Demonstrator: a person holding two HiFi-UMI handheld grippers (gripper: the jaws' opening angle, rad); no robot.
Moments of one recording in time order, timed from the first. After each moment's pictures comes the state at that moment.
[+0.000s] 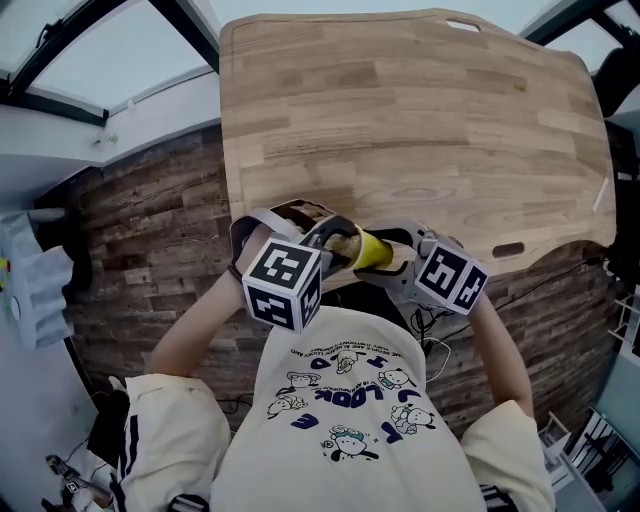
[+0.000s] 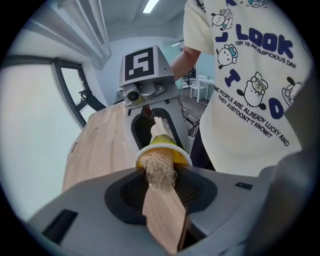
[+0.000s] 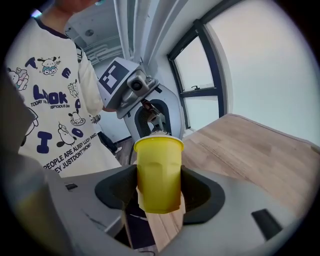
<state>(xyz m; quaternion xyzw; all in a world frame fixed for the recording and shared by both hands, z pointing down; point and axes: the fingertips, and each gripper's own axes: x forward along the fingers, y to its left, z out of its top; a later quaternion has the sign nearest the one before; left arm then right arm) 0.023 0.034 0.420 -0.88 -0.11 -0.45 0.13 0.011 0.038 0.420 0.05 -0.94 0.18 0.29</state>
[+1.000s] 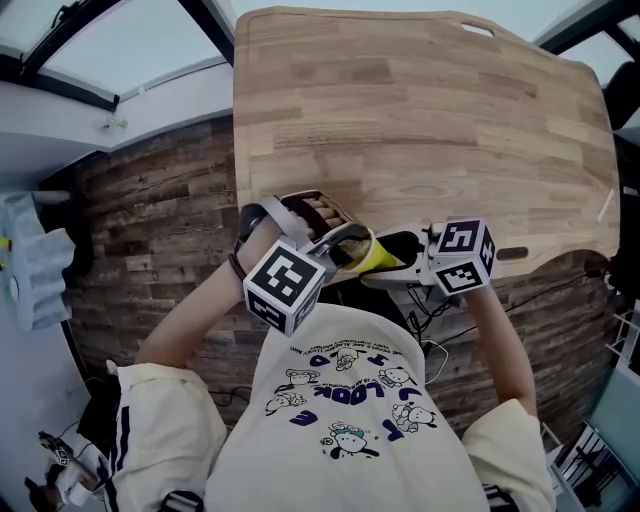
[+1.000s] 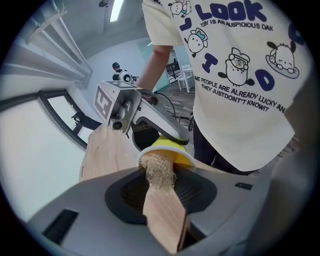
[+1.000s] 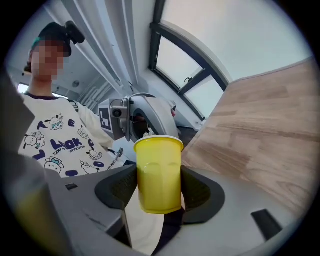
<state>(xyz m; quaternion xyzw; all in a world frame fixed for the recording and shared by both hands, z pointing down) 0.026 0.048 0.411 -0.85 -0.13 -0.43 0.27 0.011 0.057 0.413 -0.02 -0.89 0.41 0.19</state>
